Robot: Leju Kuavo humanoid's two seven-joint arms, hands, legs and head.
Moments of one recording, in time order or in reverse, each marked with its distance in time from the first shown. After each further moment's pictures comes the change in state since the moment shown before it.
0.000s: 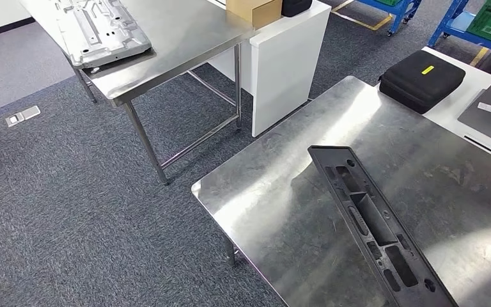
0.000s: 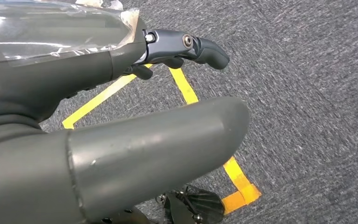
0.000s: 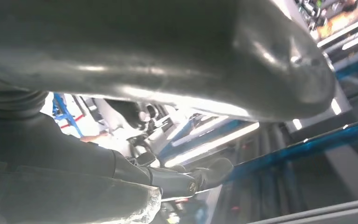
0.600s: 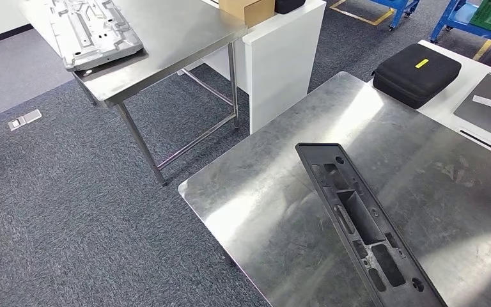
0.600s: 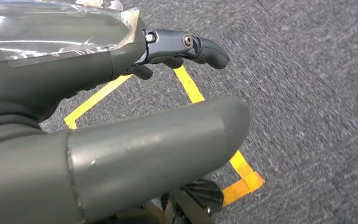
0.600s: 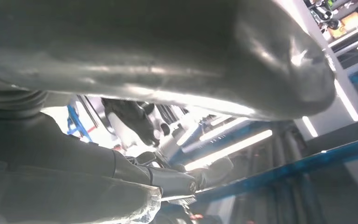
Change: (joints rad) left arm 0.000 0.001 -0.004 0.002 -0.034 -0.023 0.022; right arm 0.199 0.605 0.000 -0.010 -0.157 -0.647 0.231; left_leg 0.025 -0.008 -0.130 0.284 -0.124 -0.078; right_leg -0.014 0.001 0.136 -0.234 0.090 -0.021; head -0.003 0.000
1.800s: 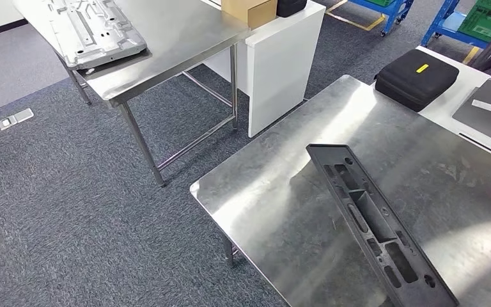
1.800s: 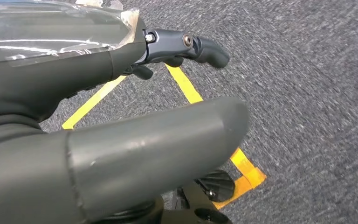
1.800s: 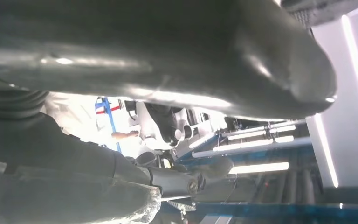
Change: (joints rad) left arm 0.001 -0.004 -0.017 -0.001 -0.011 -0.025 0.024; right arm -0.018 0.044 0.000 -0.010 0.025 0.287 0.001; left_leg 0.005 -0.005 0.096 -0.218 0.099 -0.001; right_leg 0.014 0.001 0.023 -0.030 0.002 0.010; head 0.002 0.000
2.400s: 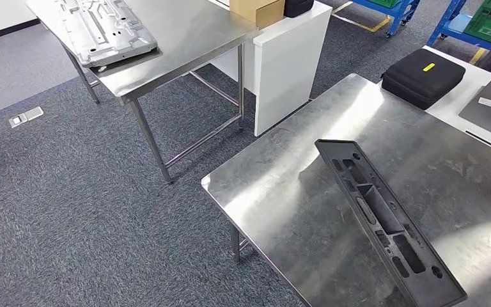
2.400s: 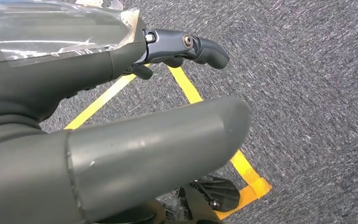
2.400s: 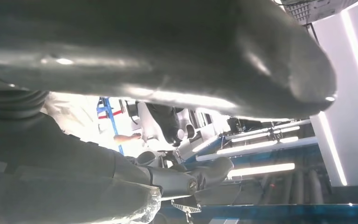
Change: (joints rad) left arm 0.001 0.000 0.001 0.000 0.008 0.000 -0.003; right arm -0.054 -0.231 0.000 0.001 0.027 0.205 0.000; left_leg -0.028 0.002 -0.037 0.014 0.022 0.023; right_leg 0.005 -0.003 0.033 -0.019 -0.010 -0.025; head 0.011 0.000
